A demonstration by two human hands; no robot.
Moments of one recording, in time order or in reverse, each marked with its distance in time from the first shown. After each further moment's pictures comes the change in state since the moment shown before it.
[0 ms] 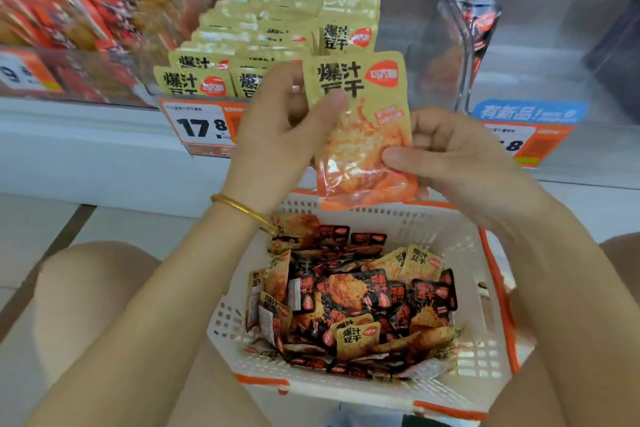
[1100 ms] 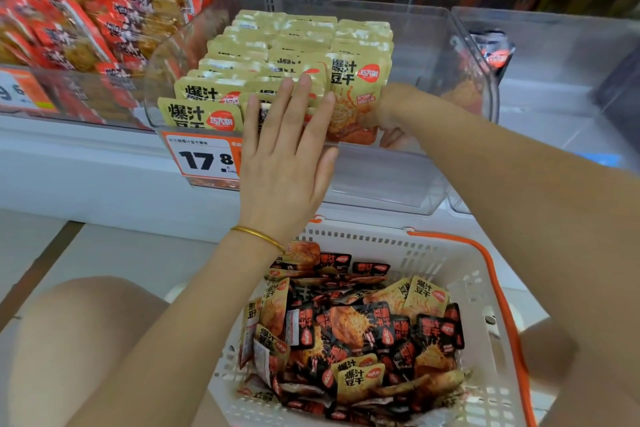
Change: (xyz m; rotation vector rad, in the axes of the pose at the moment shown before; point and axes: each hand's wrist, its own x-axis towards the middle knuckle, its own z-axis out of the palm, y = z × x) left_hand 0.029 -0.075 -0.002 1.080 0.139 0.534; right_hand 0.175 0.001 -0.010 -0.828 0.160 0.493
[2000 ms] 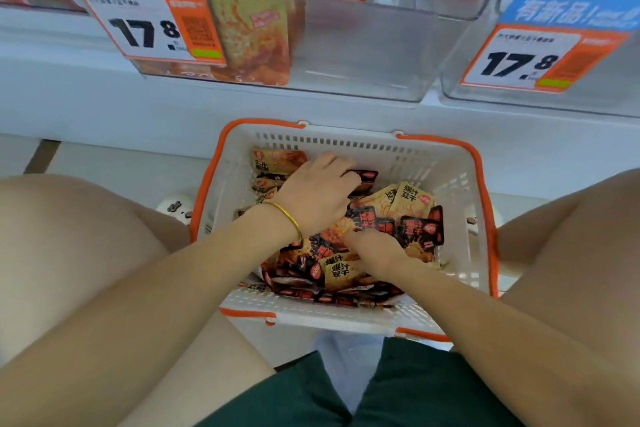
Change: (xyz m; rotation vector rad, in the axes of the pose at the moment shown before) left_hand -0.108 0.069 0.033 -0.353 -0.837 0.245; right_hand -0.129 0.222 0.235 -0.599 -0.478 -0.360
